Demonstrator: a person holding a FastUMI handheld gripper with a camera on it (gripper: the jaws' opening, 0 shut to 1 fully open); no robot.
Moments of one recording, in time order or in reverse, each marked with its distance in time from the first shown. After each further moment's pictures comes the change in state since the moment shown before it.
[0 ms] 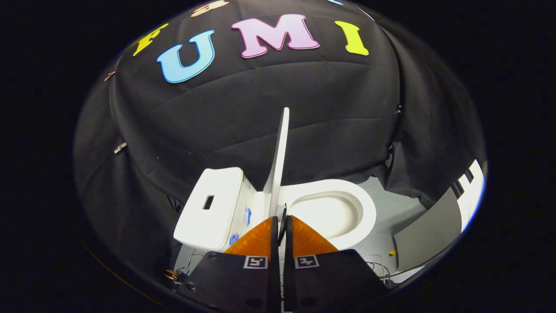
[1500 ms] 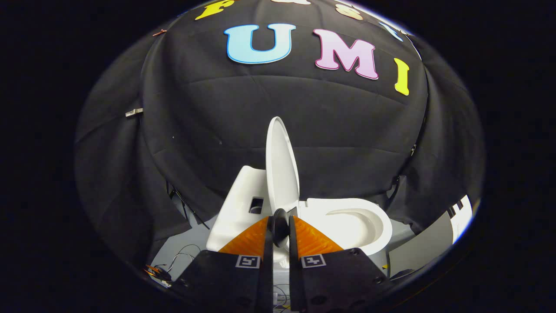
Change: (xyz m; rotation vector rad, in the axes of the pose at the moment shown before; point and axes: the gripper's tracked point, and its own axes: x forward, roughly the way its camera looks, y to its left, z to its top) arm 0.025 0.206 -0.040 -0.248 -0.084 -0.063
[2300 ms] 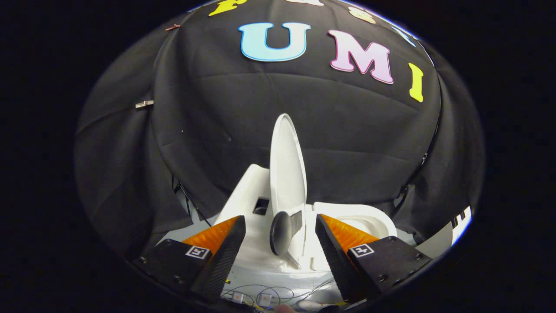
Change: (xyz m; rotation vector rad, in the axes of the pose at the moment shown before) arm 0.009 0.005 0.008 -0.053 -0.055 0.089
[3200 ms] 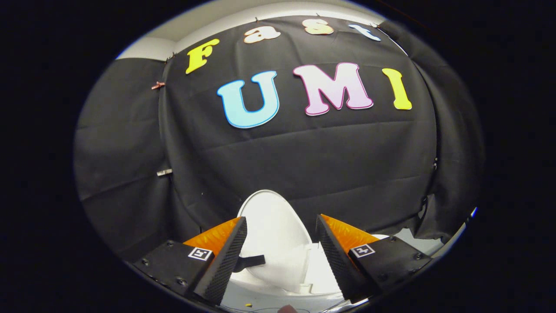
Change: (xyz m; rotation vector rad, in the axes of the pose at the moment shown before) arm -0.071 -0.123 0.108 0.225 -0.290 0.178
